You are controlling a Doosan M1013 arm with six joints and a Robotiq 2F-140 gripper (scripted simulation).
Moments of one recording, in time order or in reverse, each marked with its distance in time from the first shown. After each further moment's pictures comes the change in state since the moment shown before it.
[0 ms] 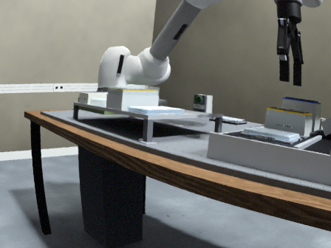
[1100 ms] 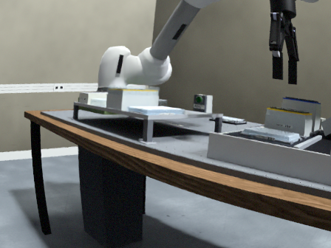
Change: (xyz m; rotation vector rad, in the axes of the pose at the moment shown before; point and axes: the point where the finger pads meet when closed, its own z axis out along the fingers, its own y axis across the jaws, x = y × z) arm 0.000 0.048 0.000 0.001 0.000 0.002
